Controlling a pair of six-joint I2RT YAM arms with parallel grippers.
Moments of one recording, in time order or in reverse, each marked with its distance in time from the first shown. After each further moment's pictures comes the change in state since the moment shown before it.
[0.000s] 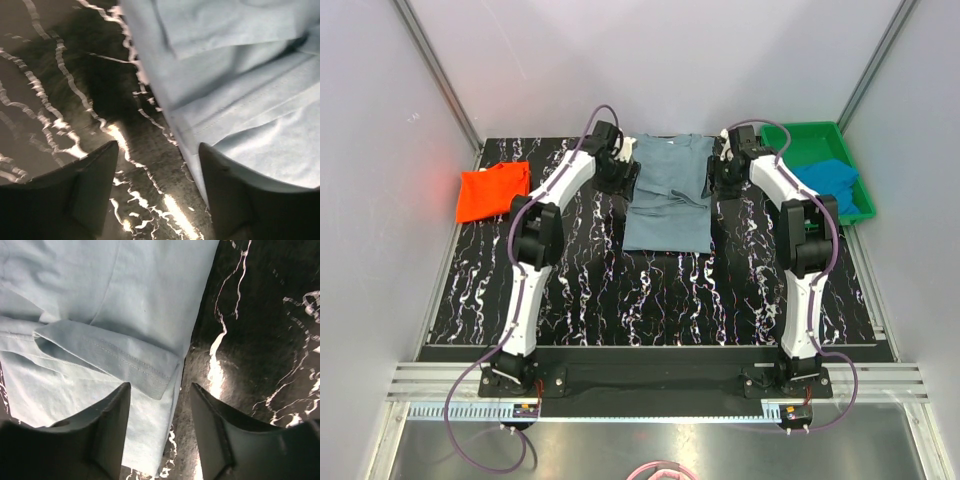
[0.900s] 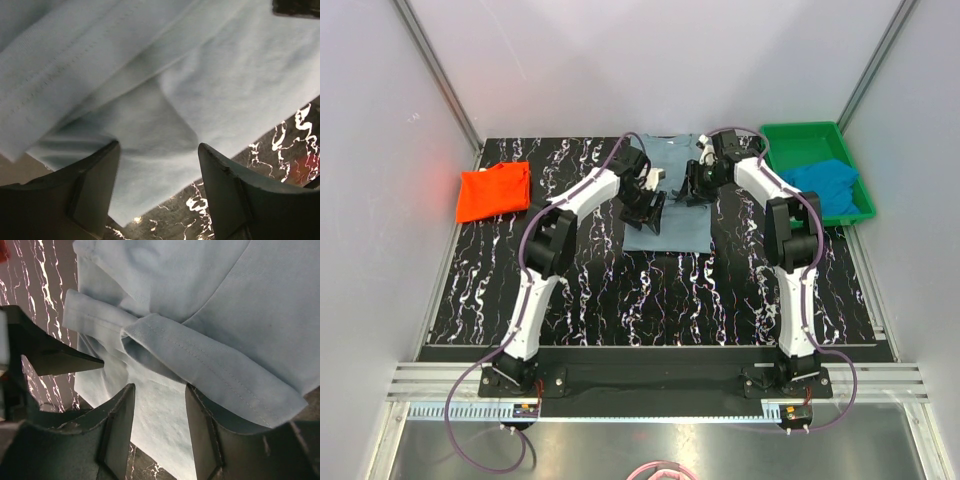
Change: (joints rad) left arm -0.154 -0.067 -0.215 0.018 0.158 -0.127; right arm 0.063 0.097 0.074 0.029 -0.283 0.065
